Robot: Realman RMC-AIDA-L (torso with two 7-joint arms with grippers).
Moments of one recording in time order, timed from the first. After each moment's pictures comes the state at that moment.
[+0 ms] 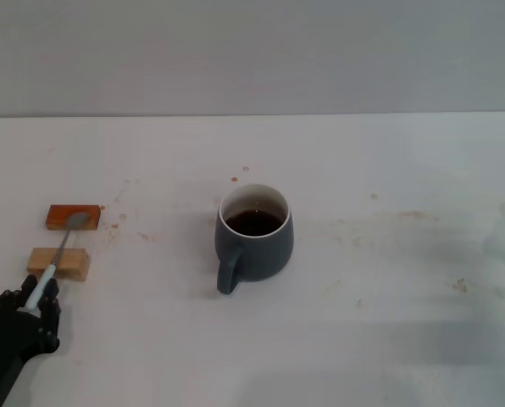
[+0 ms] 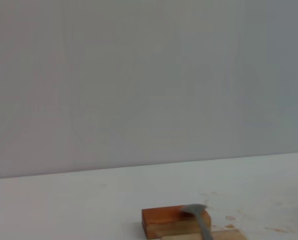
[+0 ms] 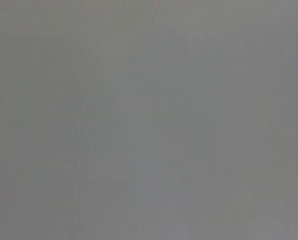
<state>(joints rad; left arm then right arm) -0.07 -2.07 -0.77 -0.28 2.48 1.17 -0.08 0.34 2.08 0.57 0.30 -1.89 -1.21 0.00</state>
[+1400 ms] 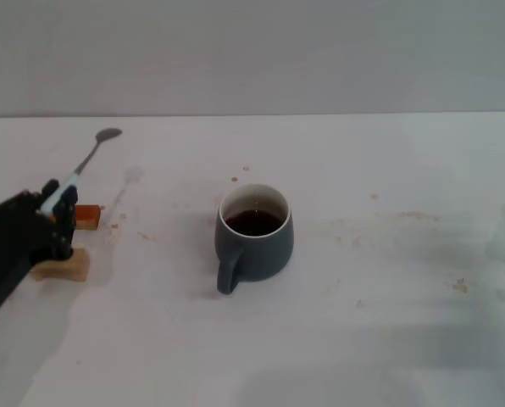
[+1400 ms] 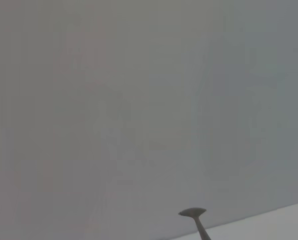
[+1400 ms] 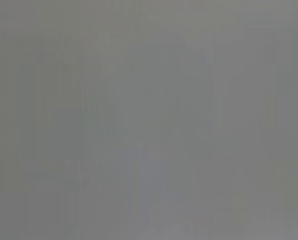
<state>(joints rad) 0.09 -1.81 -0.96 -1.17 2.68 0.56 0.06 0.32 2.08 0.57 0.31 -1.89 -1.21 0.00</state>
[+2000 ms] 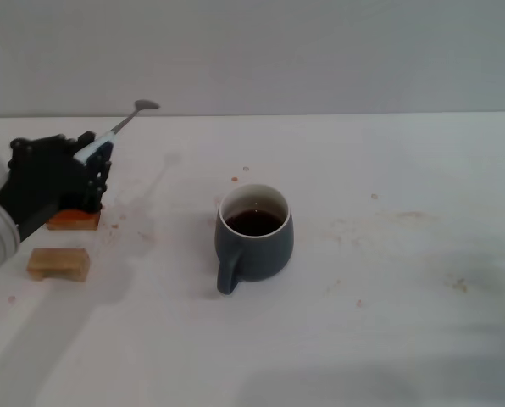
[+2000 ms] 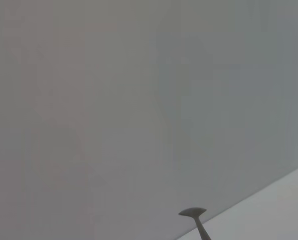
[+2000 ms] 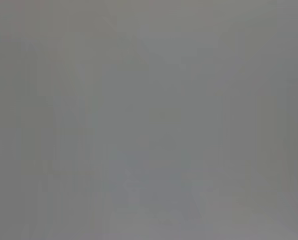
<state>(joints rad) 0.12 -1.81 -1.11 -1.68 2.87 -0.10 0.12 0.23 2.08 0.57 0.32 -1.88 -1.27 0.00</state>
